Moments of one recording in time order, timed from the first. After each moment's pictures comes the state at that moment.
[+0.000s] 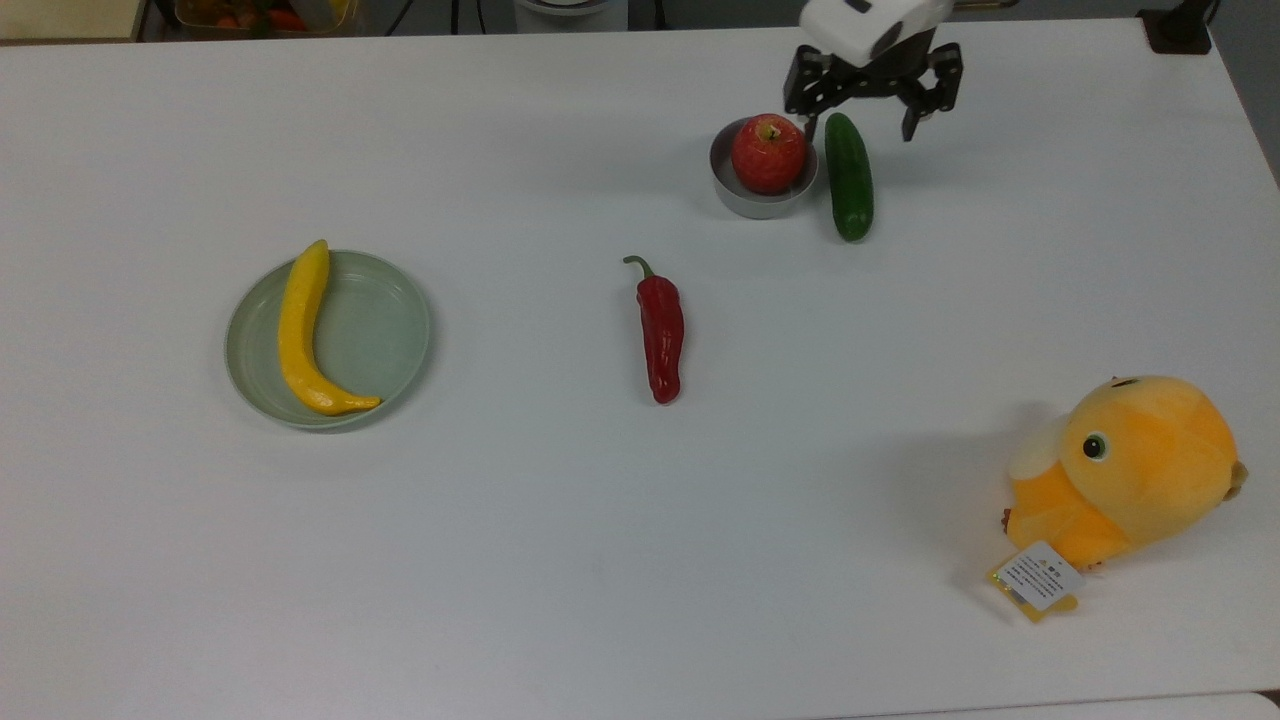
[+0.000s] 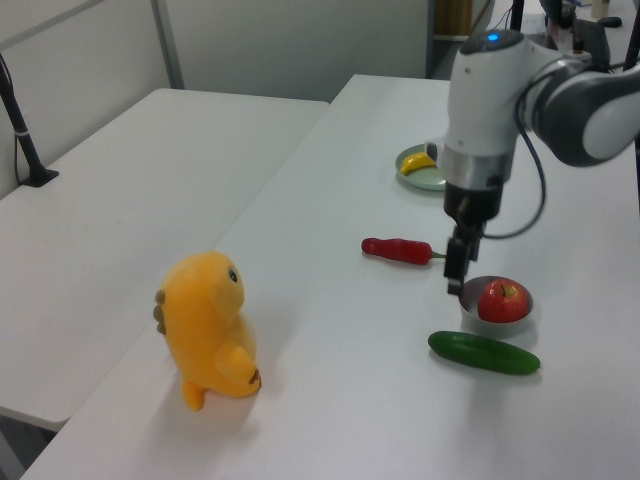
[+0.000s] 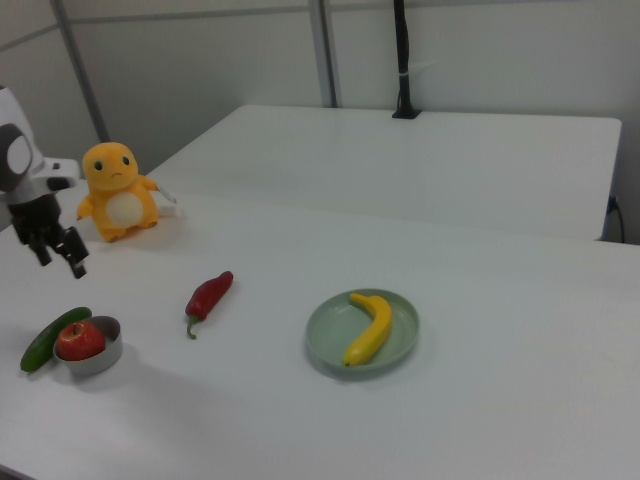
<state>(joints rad) 0.07 0.15 0.55 -1.91 -0.07 2.09 0.61</state>
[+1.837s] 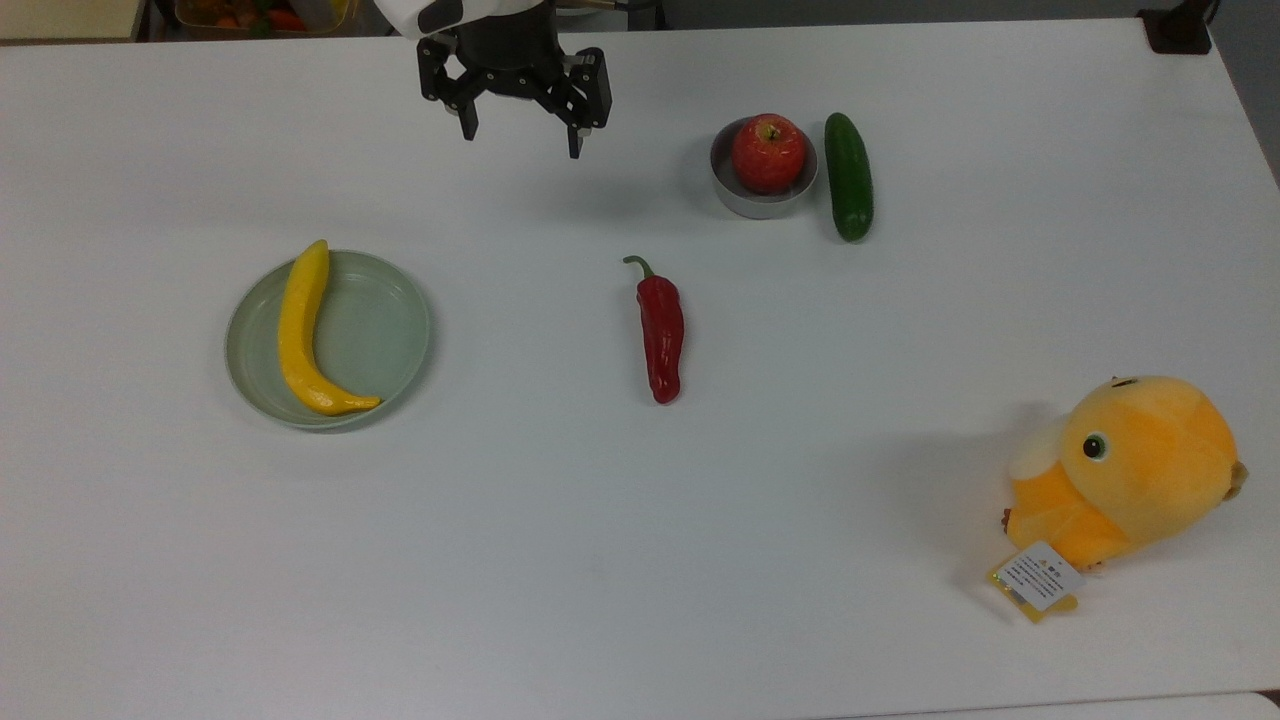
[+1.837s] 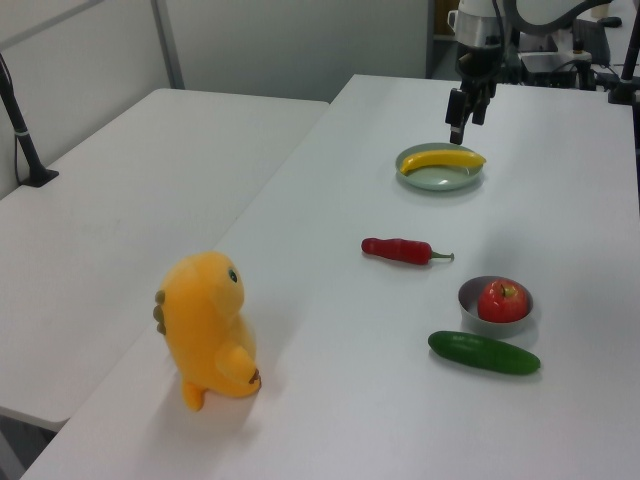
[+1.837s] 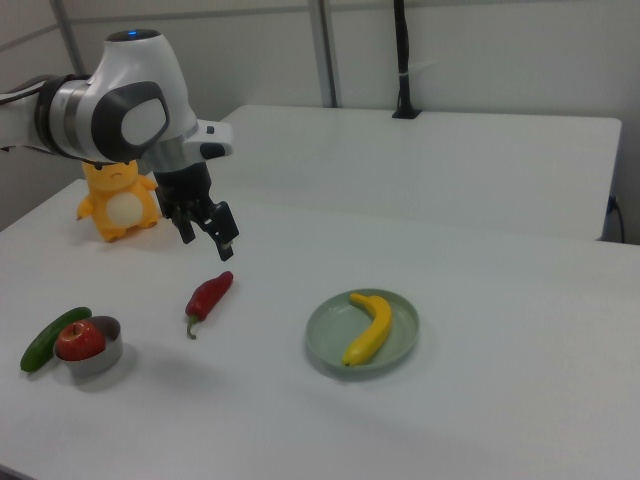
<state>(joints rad) 0.14 0.01 -0.07 -1.89 0.00 1.97 0.20</state>
